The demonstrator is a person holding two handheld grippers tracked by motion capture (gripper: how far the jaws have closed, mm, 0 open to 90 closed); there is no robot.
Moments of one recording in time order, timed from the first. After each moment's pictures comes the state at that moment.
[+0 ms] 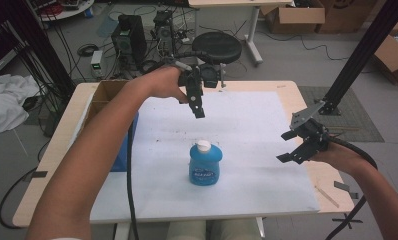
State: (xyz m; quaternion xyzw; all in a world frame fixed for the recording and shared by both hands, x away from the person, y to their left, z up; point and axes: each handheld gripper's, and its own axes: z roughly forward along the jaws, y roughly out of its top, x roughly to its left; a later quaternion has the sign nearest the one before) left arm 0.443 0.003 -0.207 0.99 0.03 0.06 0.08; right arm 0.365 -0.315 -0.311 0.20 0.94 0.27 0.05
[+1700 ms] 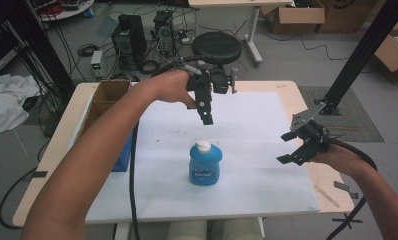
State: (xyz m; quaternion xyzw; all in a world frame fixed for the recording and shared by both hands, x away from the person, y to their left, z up) left arm 0.416 -0.019 -0.197 1.00 0.01 0.04 0.08; right arm 0.363 -0.316 -0.314 0.19 0.94 0.27 0.05
